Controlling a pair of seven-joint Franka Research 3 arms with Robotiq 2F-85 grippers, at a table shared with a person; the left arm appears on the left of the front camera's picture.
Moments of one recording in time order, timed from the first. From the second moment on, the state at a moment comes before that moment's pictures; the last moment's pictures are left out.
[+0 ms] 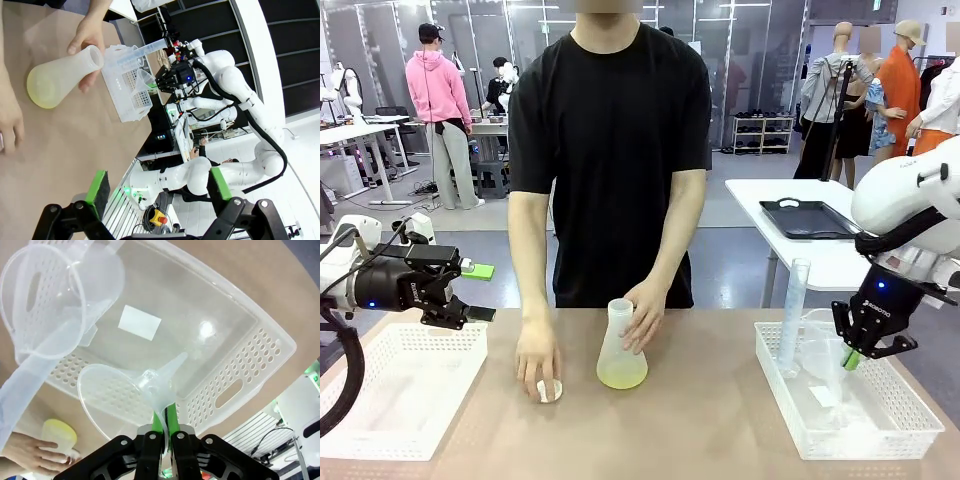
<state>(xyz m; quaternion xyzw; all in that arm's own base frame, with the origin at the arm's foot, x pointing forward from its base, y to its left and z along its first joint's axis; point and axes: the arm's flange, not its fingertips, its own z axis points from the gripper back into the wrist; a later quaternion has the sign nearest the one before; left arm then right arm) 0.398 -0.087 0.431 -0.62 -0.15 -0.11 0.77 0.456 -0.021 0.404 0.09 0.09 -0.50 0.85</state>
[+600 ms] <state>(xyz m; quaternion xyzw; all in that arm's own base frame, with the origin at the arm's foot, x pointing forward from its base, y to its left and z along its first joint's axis) 0.398 -0.087 0.431 -0.62 -0.15 -0.11 0.77 0.463 -0.017 0.402 0.08 0.11 -0.52 0.84</state>
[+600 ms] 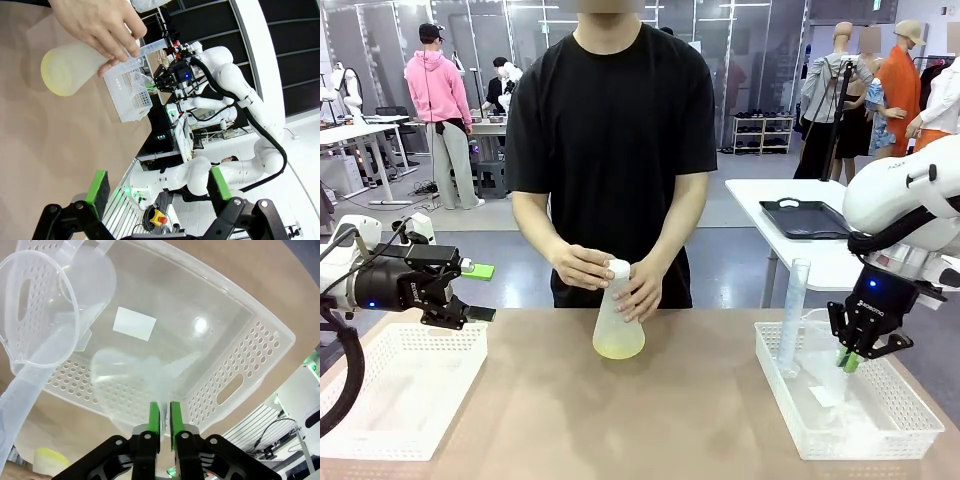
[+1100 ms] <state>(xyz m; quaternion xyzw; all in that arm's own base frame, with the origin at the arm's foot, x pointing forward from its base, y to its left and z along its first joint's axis) 0.398 -0.087 0.431 -0.62 -0.15 -0.11 0.77 0.463 -0.015 0.401 0.08 0.11 -0.53 0.84</state>
